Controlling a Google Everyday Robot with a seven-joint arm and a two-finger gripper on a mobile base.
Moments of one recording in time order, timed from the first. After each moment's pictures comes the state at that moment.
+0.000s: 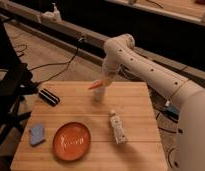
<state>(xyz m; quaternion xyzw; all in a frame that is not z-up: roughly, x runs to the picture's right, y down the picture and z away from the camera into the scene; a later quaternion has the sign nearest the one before) 0.042 -0.052 0.796 -0.23 -0.11 0.00 0.97</state>
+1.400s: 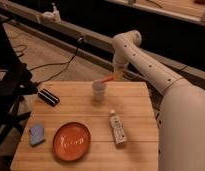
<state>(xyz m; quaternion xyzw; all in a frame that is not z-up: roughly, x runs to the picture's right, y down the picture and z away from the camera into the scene) 0.106 -0.081 0.855 -0.23 -0.04 0.04 0.97</state>
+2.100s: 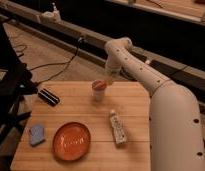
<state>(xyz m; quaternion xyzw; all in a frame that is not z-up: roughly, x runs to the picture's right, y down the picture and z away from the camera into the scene) 0.062 -0.051 0.878 -0.28 -0.08 0.01 0.96</state>
